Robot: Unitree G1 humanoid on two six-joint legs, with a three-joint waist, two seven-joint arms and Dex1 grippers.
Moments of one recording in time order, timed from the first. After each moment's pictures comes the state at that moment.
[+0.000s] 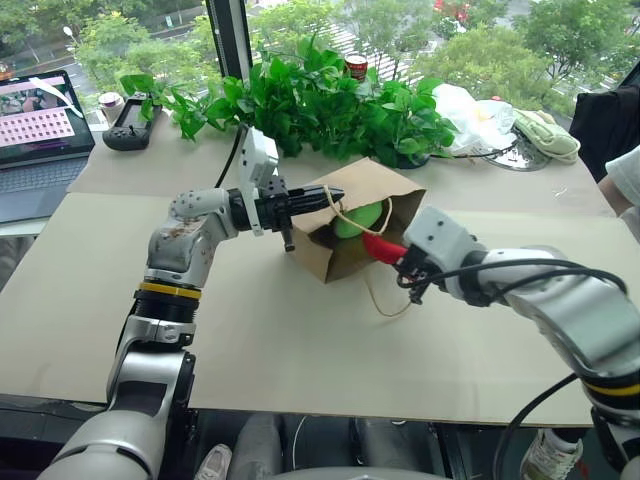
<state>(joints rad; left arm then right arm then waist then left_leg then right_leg) -0.80 0.38 -0.04 0.25 -0.46 0.37 -1.15 -0.59 -0.84 0.31 -0.61 0.36 1.21 0.51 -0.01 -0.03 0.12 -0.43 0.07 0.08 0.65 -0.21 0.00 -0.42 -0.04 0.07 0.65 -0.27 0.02</state>
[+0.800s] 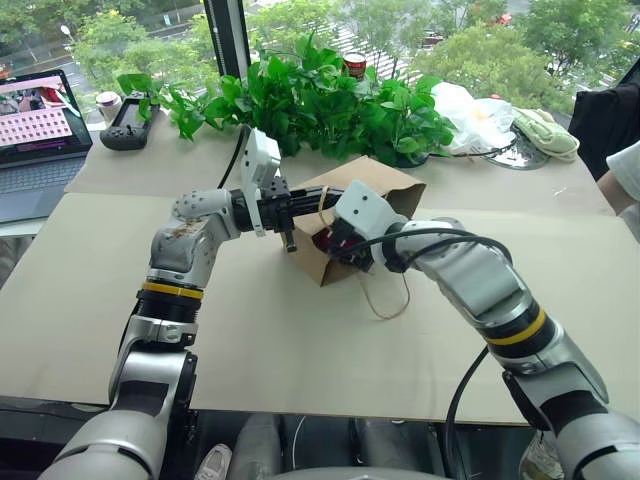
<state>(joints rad) -0.80 0.37 -0.04 0.25 -0.46 0.37 -1.16 -0.79 -0.52 0.44 -0.31 0.17 1.05 0.48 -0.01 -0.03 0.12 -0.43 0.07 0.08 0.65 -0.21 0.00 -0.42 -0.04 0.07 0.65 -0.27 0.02</state>
